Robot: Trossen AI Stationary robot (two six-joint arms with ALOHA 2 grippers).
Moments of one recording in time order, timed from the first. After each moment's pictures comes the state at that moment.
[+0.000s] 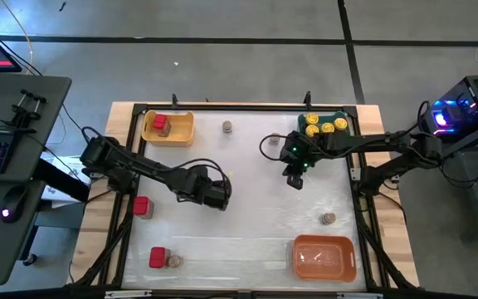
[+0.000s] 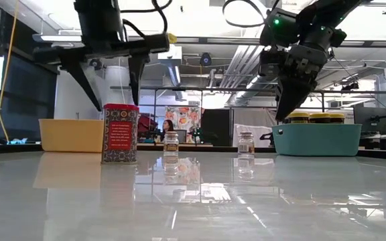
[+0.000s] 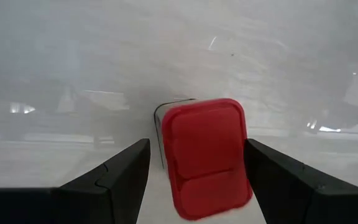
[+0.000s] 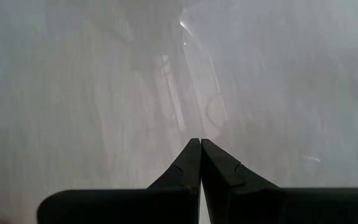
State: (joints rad) left arm -0.27 1.75 1.29 -1.02 -0.34 -1.92; right arm -0.23 1.36 0.80 -0.52 -0.24 0.09
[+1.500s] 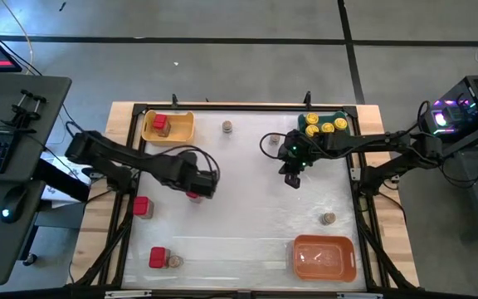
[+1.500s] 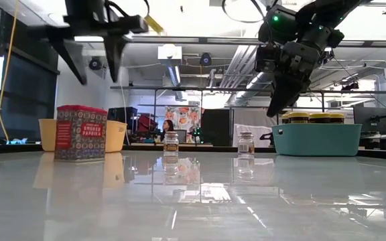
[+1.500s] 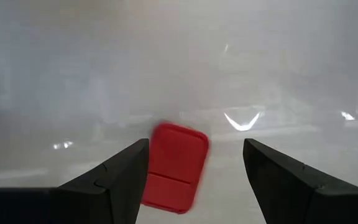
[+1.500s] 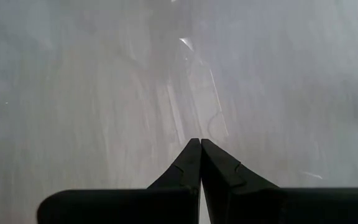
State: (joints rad) left arm -0.22 1.58 1.29 -1.24 -0.39 -1.71; right arm -0.23 1.36 0.80 -0.45 -0.24 0.10
